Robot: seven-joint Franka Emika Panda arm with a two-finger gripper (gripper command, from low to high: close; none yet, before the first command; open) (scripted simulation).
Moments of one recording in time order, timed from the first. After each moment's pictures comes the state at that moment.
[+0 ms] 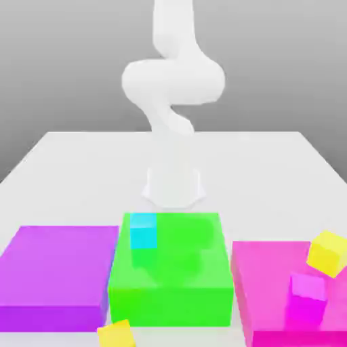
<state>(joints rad) -0.01 -0.71 0.00 -2.30 -0.04 2.33 0.78</state>
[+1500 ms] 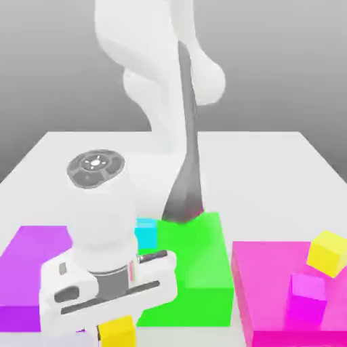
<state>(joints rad) -0.18 0.34 -0.02 -2.31 -0.02 2.67 0.23</state>
